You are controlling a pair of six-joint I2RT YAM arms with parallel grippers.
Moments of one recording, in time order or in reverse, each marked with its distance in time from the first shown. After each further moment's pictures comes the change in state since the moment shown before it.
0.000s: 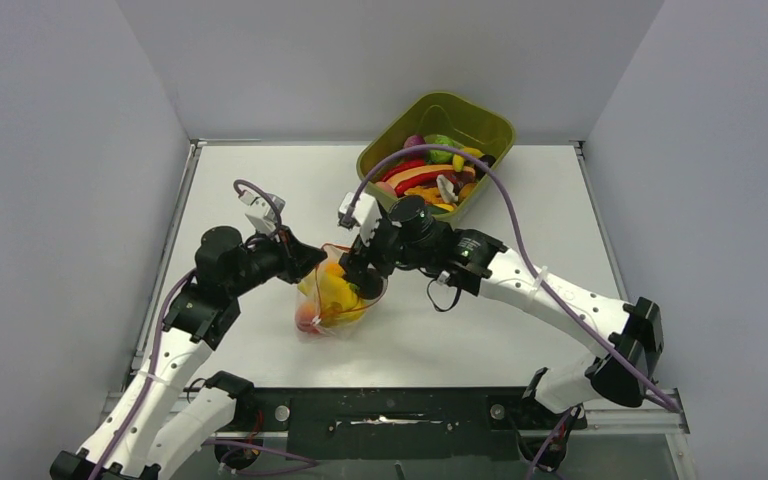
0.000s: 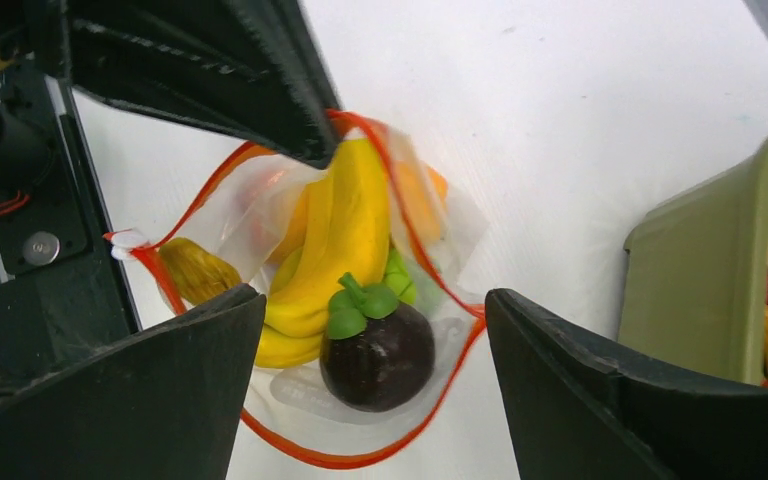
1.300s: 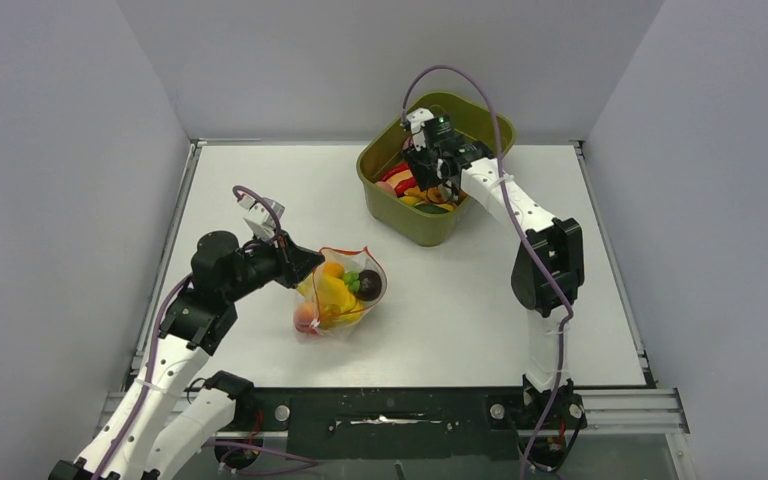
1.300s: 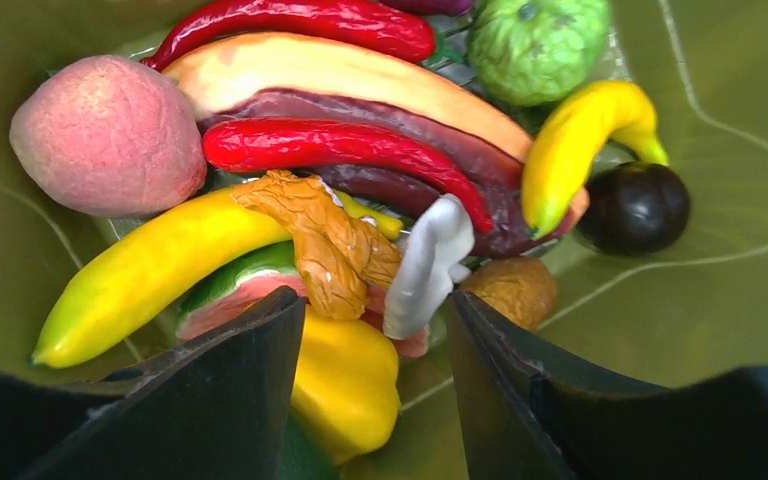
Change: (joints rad) left arm 0.001 -0.045 -0.011 -0.027 0.007 0.060; right arm -0.528 0.587 0.574 -0.228 0.322 -0.029
